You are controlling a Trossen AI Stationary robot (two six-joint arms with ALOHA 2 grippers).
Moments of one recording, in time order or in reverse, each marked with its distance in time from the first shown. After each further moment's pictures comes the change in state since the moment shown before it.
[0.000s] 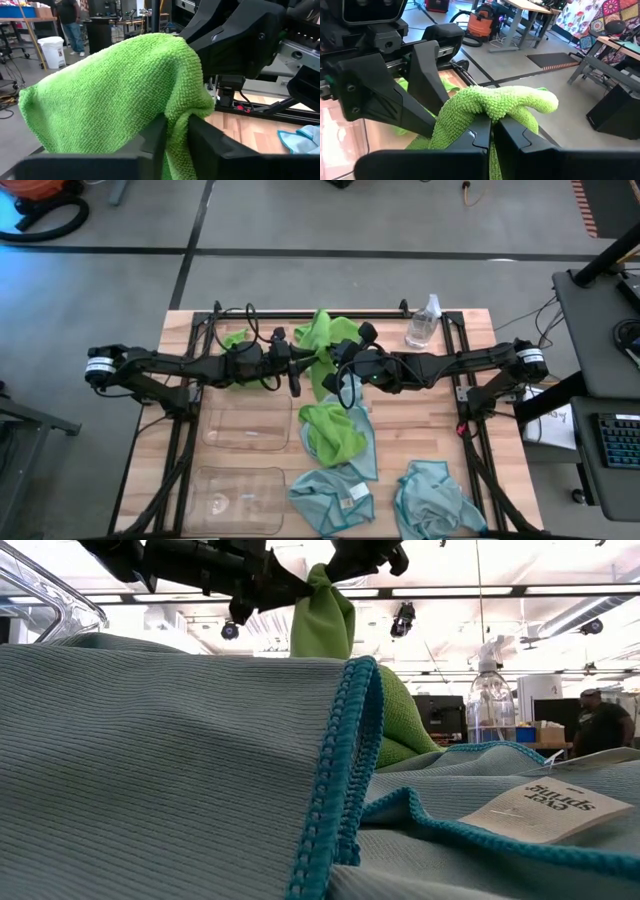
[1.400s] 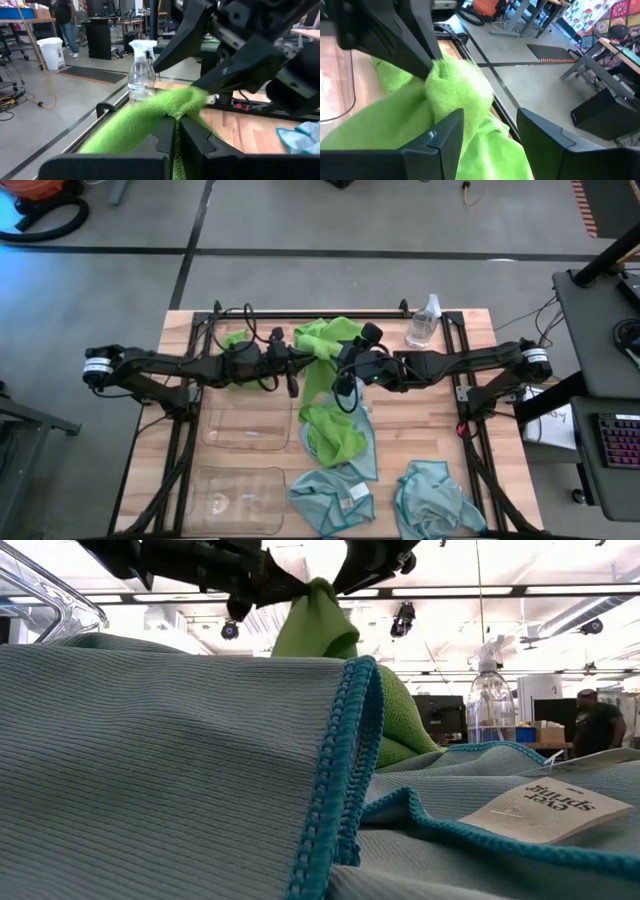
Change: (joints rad) left arm -0.012 -0.033 -0.001 -0.030 0.004 0.009; right arm 0.000 -0.036 0.006 -0.198 -0.015 -0.063
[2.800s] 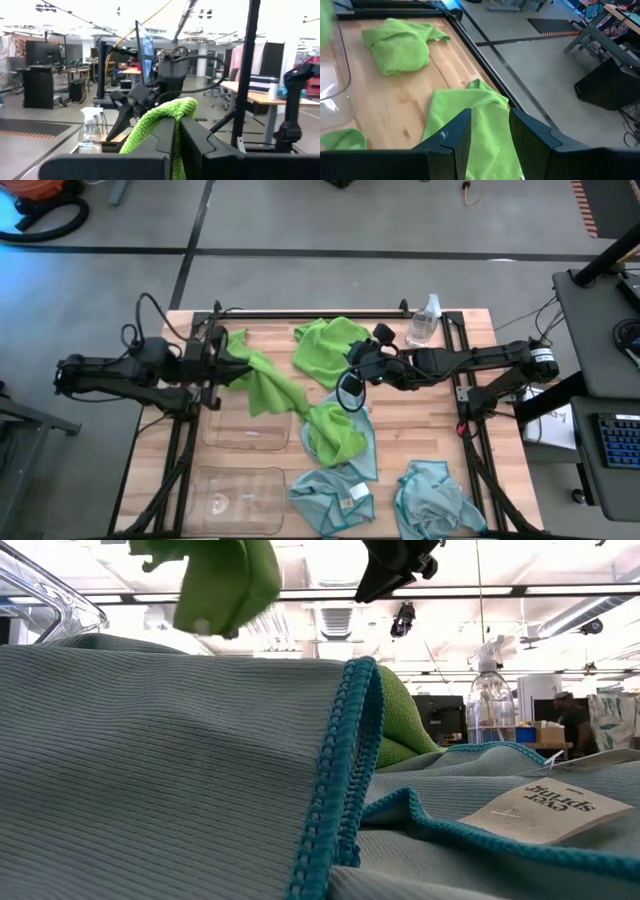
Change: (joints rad) left arm -0.184 -0.643 0.000 -0.378 0.115 -0.016; right arm 0.000 -0.046 -0.001 -0.204 0.000 0.171
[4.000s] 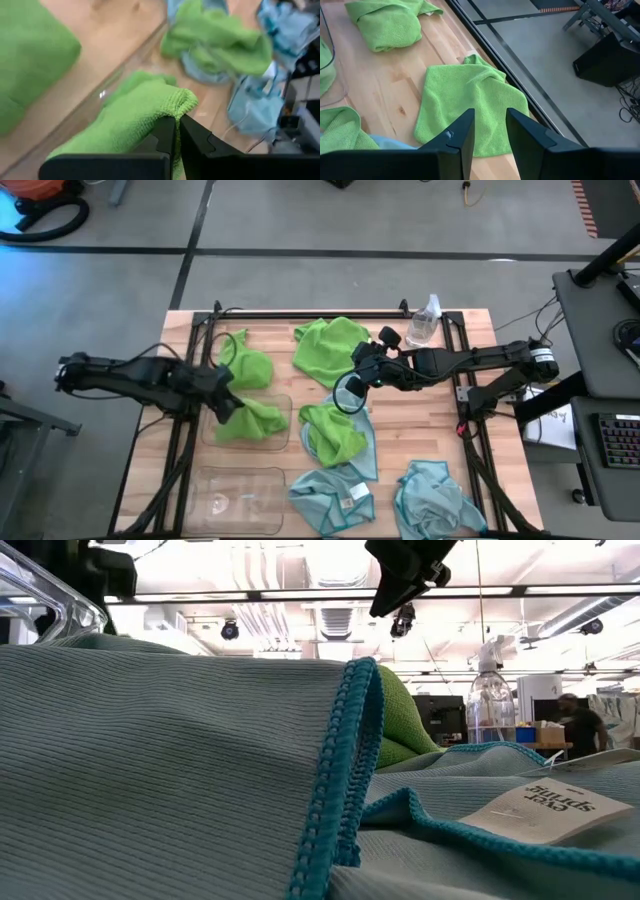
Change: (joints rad) left arm -0.032 0.036 -0.069 -0.934 0.047 -0.819; right arm 0.000 0.001 0.000 -0.141 -0.001 0.126
